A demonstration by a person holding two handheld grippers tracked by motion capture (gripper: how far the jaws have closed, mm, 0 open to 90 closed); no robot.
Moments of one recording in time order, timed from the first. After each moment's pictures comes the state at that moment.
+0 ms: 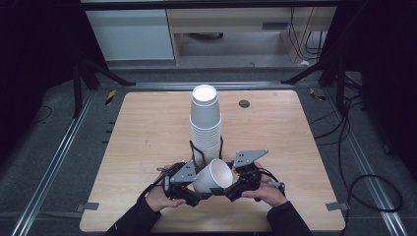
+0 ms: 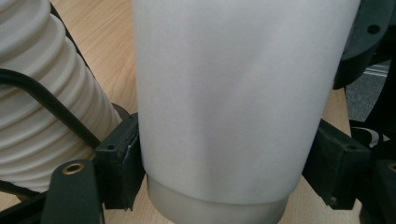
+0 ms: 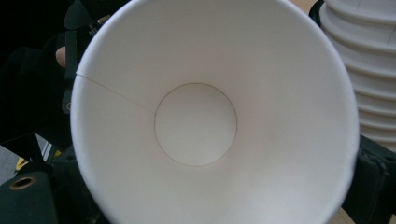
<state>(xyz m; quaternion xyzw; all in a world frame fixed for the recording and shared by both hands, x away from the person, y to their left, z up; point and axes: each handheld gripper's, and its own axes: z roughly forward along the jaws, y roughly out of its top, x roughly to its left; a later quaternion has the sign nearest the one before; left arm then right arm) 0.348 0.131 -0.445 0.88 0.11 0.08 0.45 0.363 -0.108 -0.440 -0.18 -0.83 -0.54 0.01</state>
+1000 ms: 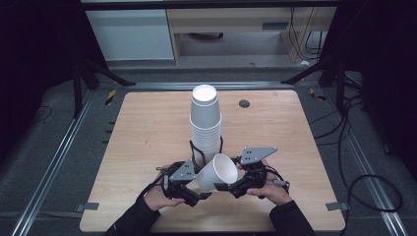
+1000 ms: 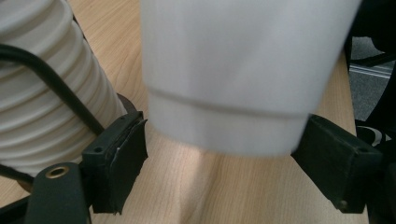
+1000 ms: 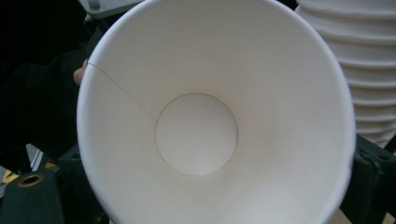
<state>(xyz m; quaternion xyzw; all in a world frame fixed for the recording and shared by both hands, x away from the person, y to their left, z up) 0.352 0.135 -0.449 0.88 0.12 0.08 0.44 0.362 -0.122 -0.425 -0.18 -0.81 -0.56 -0.01</state>
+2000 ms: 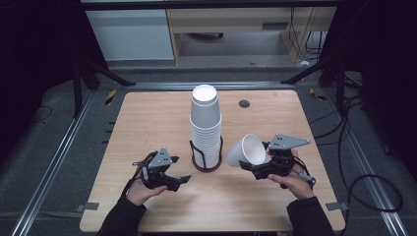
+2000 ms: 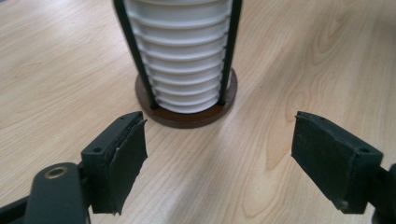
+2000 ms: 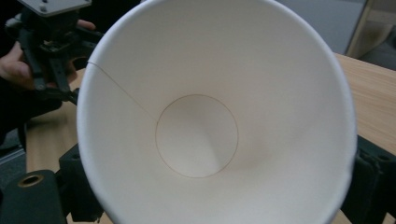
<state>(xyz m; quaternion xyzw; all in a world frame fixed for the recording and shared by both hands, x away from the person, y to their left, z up) 0.375 0.195 -0.447 0.85 0.26 0.14 0.43 0.375 -0.187 -0.402 -0.28 -0.78 -0.54 -0.13</state>
